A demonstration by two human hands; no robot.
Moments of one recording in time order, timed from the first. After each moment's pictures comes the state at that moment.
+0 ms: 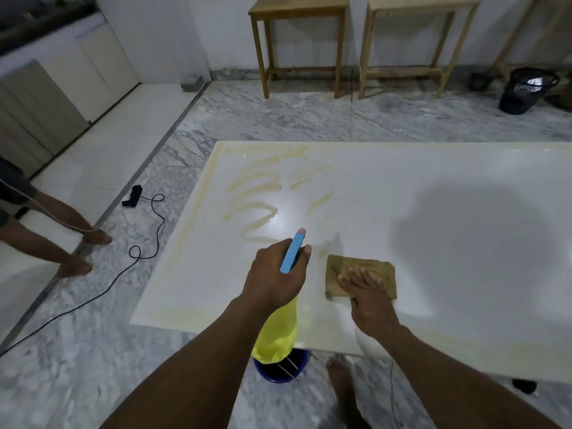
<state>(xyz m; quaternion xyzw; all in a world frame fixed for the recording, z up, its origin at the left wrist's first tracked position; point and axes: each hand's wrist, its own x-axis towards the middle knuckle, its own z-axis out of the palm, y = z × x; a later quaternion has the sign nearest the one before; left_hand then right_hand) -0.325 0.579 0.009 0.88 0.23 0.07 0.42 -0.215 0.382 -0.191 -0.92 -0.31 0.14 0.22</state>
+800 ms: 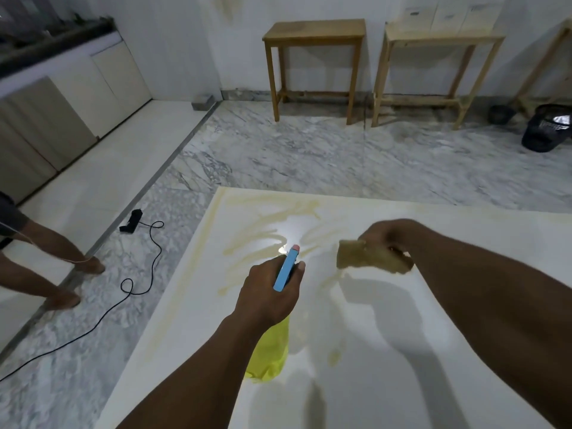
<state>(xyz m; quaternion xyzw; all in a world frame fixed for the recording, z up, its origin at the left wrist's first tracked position) -0.161 0.687 0.024 0.87 0.27 0.08 0.40 0.115 0.542 -0.003 -0.82 -0.18 0.53 0.12</state>
